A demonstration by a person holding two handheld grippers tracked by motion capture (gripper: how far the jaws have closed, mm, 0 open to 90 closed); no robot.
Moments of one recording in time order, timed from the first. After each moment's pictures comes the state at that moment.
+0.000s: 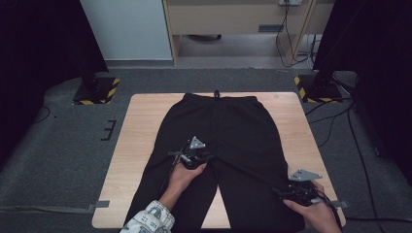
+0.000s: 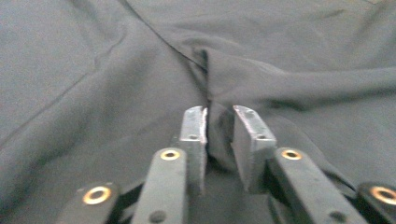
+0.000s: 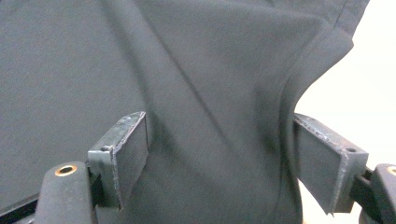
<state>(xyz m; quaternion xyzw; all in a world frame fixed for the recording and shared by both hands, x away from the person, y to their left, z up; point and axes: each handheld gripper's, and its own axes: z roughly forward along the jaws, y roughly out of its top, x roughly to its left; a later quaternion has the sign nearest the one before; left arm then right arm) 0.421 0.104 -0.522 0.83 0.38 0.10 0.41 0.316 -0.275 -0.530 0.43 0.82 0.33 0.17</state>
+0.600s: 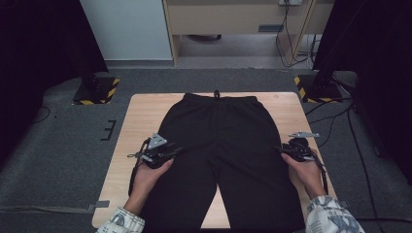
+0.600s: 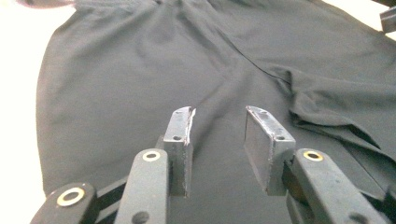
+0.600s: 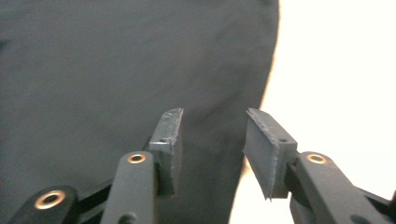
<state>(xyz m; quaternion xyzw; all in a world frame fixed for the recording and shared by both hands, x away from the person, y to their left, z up) 0.398 0.214 -0.476 0.77 0.41 0.19 0.44 0.444 -0.286 -0.515 0.53 0.75 0.35 0.18</state>
